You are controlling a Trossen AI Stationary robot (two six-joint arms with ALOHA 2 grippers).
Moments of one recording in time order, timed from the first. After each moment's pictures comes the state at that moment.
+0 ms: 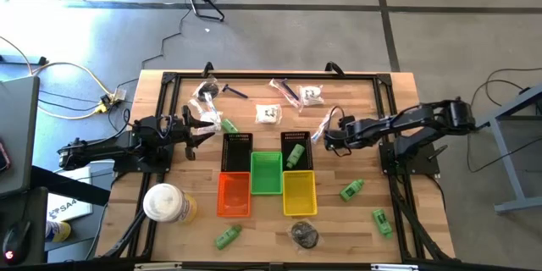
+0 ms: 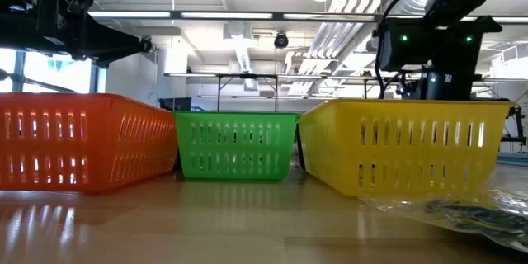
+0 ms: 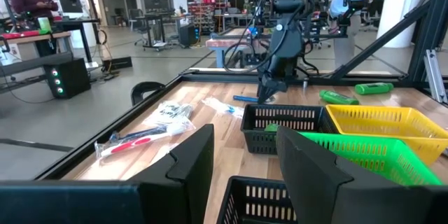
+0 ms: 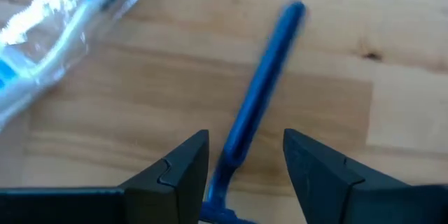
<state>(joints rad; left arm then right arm) 0.17 0.01 0.01 0.02 -0.04 0.03 -0.08 1.43 0.60 -0.69 0.37 1.34</state>
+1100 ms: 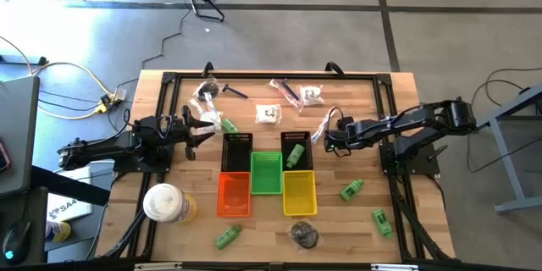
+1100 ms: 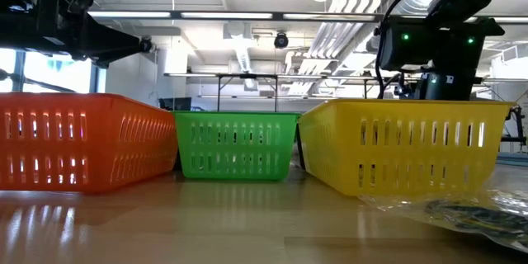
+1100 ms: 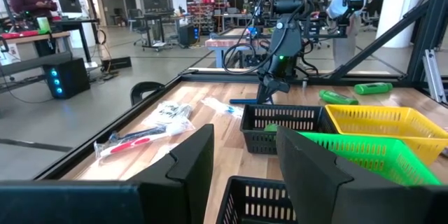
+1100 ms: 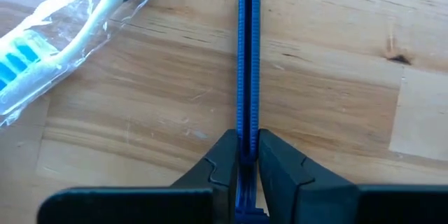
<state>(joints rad) 0.17 0.01 0.01 0.02 -0.04 0.03 -0.08 1.43 0.58 -0.65 0.37 1.29</state>
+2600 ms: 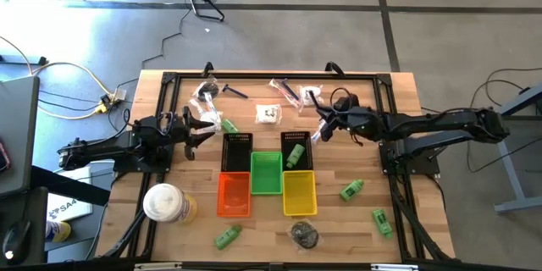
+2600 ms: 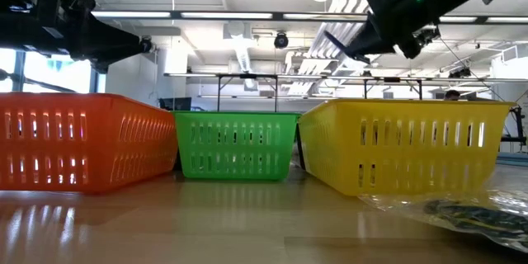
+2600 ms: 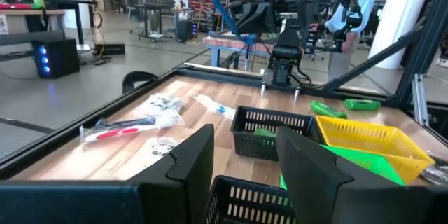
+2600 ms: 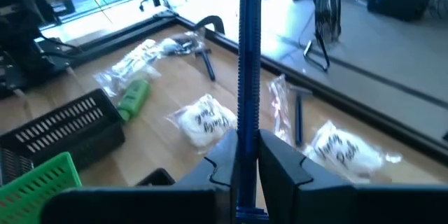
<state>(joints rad) 0.17 0.01 0.01 0.02 -0.04 -0.10 -0.08 1.00 0.58 0.02 0.51 0.36</state>
